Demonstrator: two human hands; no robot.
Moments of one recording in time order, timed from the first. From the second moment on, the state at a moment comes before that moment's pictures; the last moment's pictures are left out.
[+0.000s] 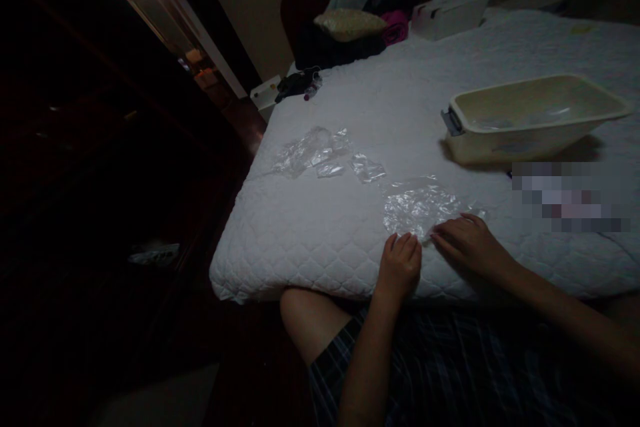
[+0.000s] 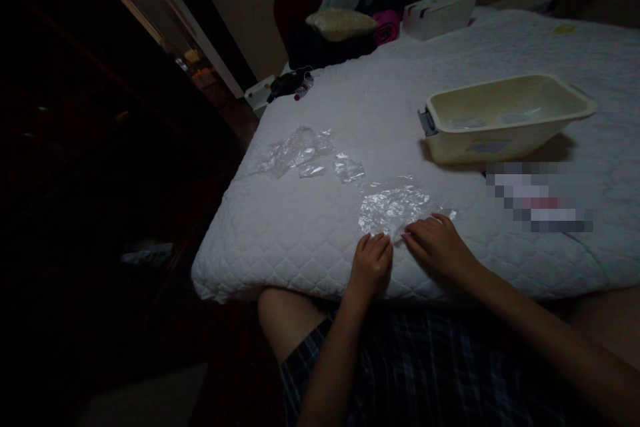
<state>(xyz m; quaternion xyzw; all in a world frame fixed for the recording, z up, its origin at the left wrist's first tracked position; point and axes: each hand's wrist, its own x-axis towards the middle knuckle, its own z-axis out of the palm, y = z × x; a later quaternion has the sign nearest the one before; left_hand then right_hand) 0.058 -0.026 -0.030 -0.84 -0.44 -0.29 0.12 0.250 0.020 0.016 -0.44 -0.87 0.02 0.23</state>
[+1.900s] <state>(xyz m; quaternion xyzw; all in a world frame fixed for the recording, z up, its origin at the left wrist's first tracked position) 0.080 -0.026 -0.032 -0.86 -0.40 -0.31 0.05 0.298 0.015 0.008 -0.34 -0.91 0.05 0.24</state>
